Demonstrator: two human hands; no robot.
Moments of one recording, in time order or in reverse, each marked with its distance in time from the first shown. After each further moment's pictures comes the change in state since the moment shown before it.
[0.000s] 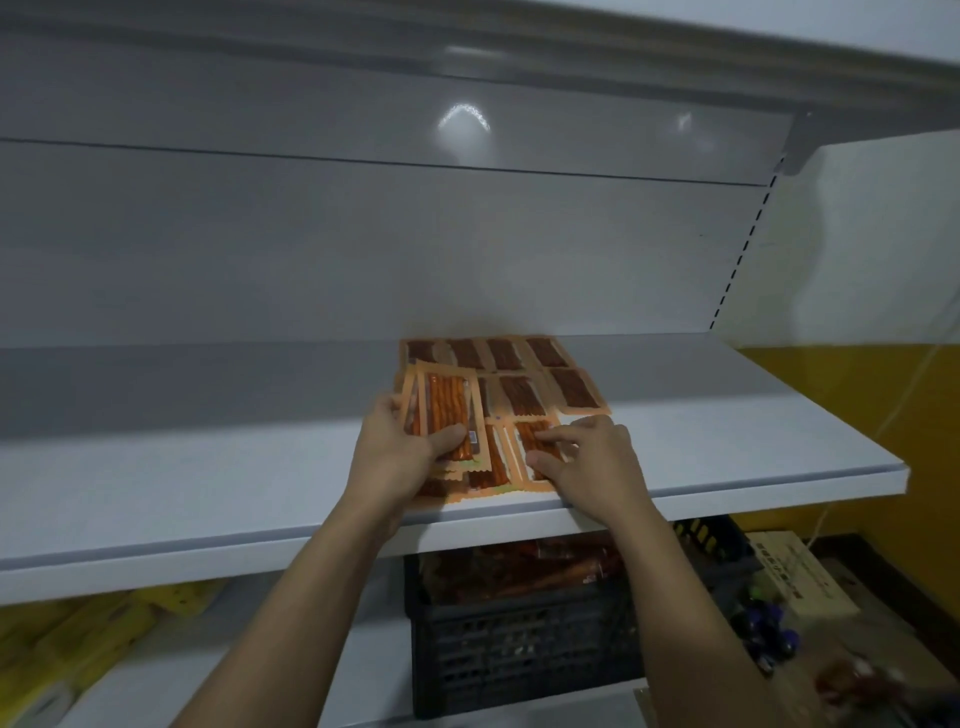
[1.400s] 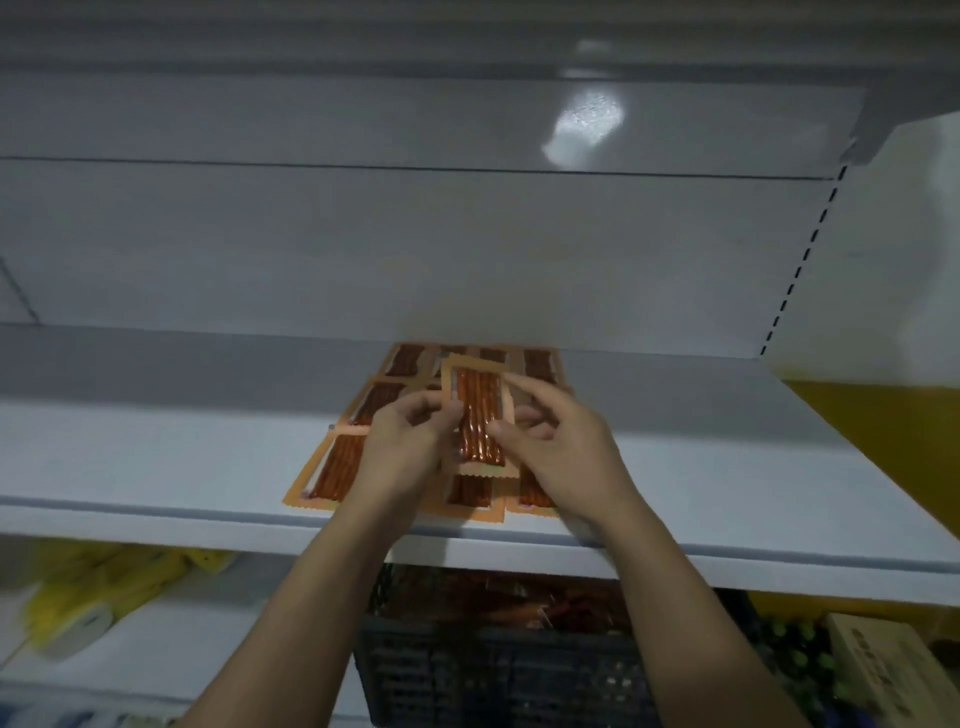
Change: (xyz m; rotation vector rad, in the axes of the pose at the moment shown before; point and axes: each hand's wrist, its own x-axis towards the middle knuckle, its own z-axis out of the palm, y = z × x) left_hand -0.008 0.011 0.114 -0.046 0.119 0.030; right_hand 0.033 0.039 -0.063 0.752 -0.263 -0.295
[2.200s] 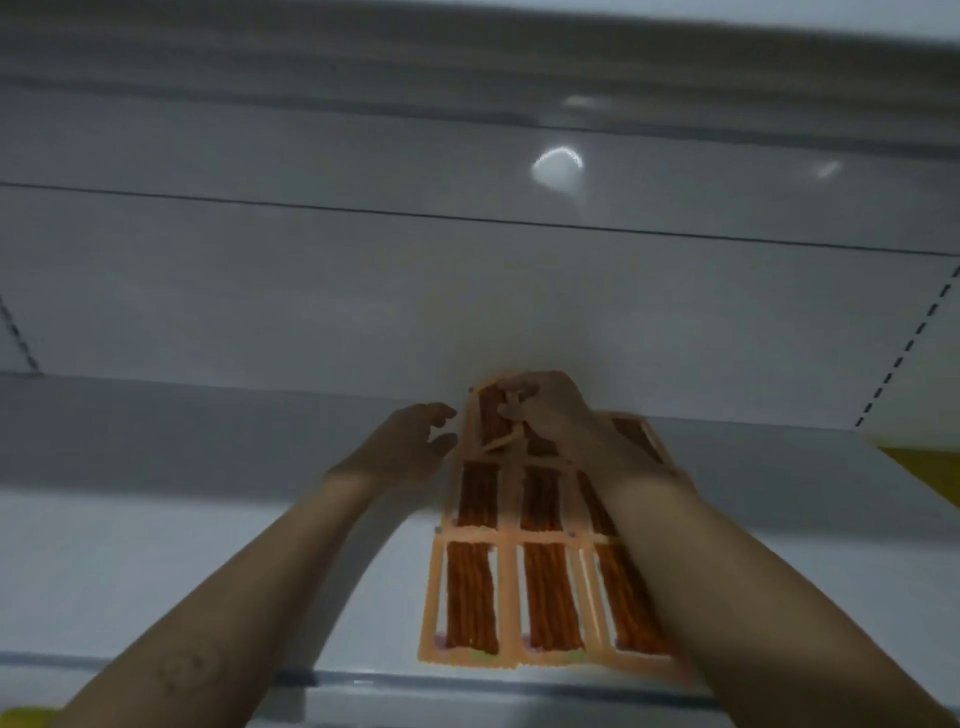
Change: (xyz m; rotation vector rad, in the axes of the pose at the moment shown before) left_hand 0.192 -0.004 -0.144 1.015 -0.240 0.186; right_hand 0.216 0.001 0.110 -0.251 0.063 0.142
